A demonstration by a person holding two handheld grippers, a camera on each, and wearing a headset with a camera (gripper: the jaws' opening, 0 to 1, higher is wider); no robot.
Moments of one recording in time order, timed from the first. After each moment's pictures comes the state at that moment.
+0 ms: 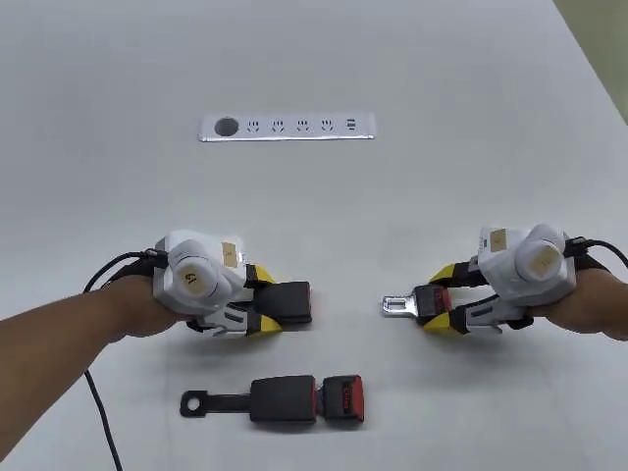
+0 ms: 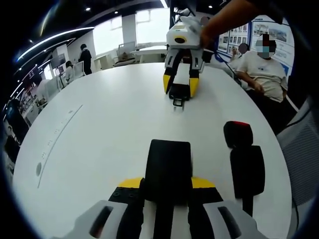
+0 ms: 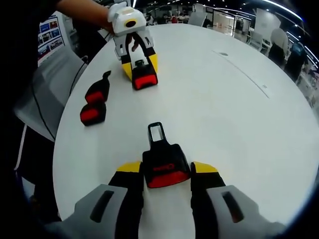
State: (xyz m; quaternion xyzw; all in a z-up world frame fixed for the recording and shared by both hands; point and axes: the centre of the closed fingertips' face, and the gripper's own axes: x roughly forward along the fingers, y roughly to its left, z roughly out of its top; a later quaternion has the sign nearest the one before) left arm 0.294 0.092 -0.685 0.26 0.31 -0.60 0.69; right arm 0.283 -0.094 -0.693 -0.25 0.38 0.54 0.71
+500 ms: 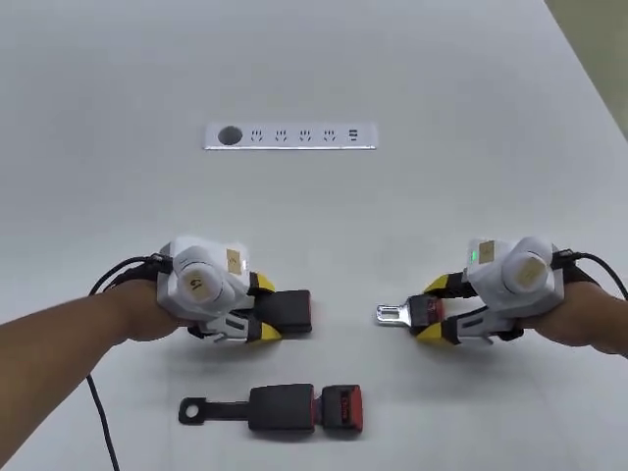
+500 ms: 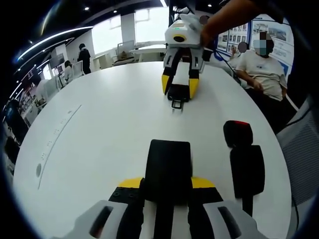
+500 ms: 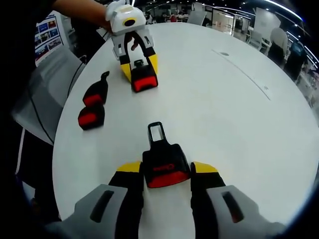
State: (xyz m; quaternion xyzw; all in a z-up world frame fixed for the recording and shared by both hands) left arm 0.291 0.093 -0.687 0.27 0.31 -0.60 0.69; right arm 0.281 -0.081 -0.693 -0.25 0.39 0.54 0.71
